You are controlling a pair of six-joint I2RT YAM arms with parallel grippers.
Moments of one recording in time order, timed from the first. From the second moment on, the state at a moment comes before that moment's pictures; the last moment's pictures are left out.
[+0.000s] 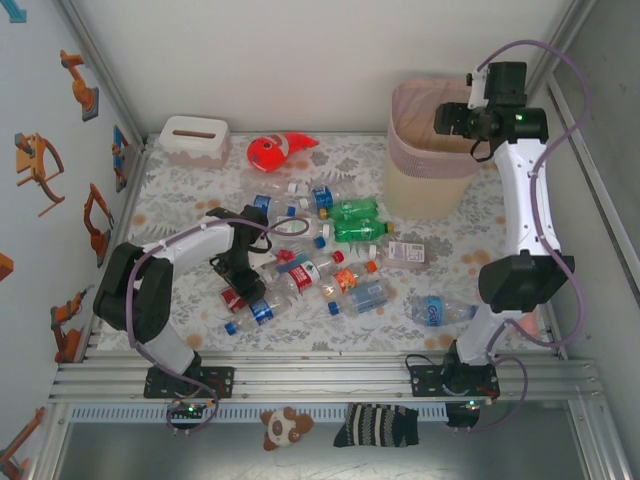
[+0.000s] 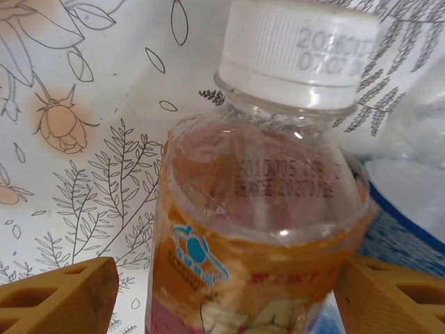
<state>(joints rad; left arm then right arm) -0.54 1.65 1.04 -1.10 -0.04 0.33 0.02 1.79 2.12 -1.01 -0.06 0.04</state>
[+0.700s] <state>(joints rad) -0.34 1.70 1.09 -1.07 -0.05 0.26 0.02 1.73 2.05 -1.00 -0.06 0.04</state>
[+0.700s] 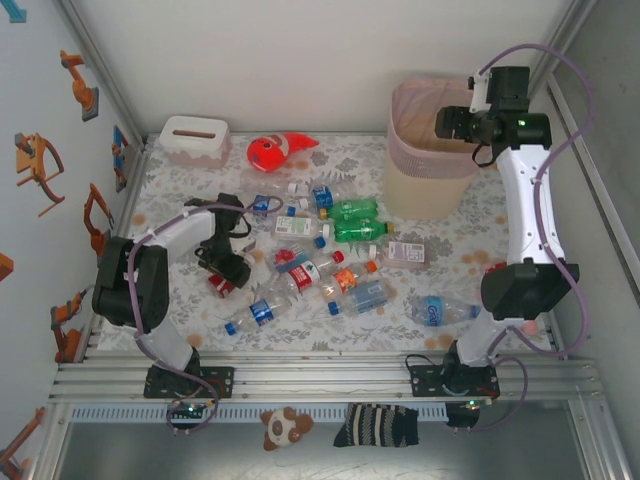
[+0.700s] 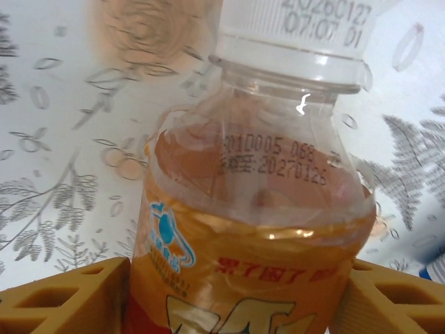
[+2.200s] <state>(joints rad) -0.30 1.48 1.16 -1.04 0.17 0.20 0.04 1.52 1.79 -0.86 -0.28 0.08</state>
